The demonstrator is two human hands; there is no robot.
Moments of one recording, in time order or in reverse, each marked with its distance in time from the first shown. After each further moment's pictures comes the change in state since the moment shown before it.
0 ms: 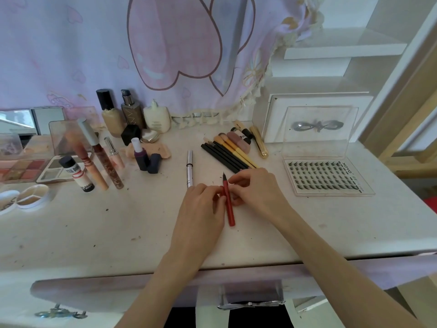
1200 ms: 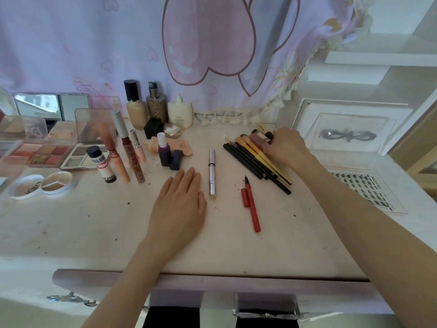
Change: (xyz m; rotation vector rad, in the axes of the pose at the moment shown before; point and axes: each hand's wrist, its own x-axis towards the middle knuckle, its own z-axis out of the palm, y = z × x) left_hand 0.007 -0.067 -0.028 0.431 -0.142 -0.068; right_hand 0.112 -0.015 -0.025 -0.639 0.145 0.005
